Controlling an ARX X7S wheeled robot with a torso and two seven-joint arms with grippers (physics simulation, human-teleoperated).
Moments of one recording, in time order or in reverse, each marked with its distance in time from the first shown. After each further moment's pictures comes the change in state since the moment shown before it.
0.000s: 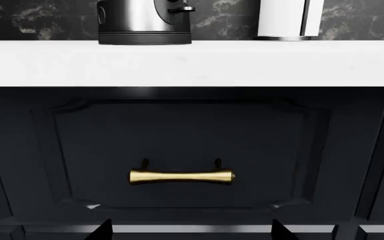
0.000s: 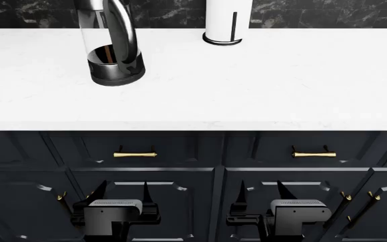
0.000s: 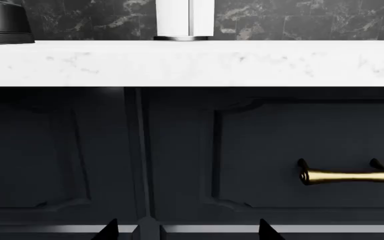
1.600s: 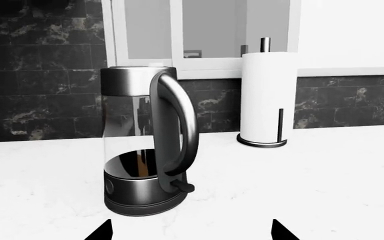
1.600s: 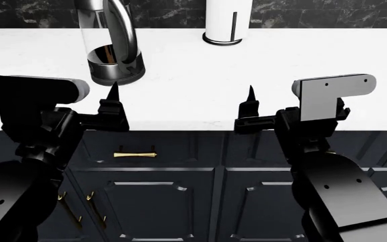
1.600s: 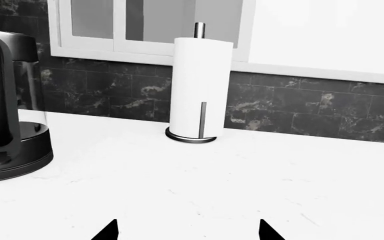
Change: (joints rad) left arm -0.626 -0.266 -0.125 0.718 -0.480 -1.205 -0.119; right arm 0.628 0.154 -0.066 -0.571 0.197 1.072 0.088
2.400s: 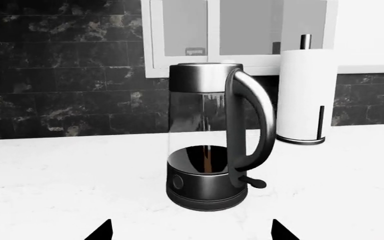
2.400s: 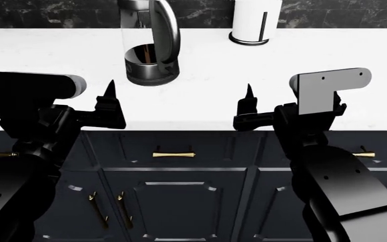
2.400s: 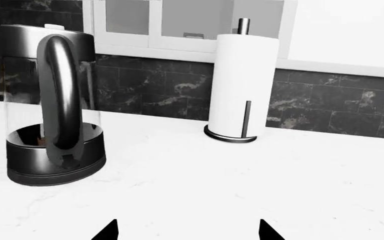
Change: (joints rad) left arm -0.020 -0.020 -0.002 -0.032 -0.018 0.000 -0.013; right arm 0.044 0.012 -0.005 0.041 0.037 0.026 0.006
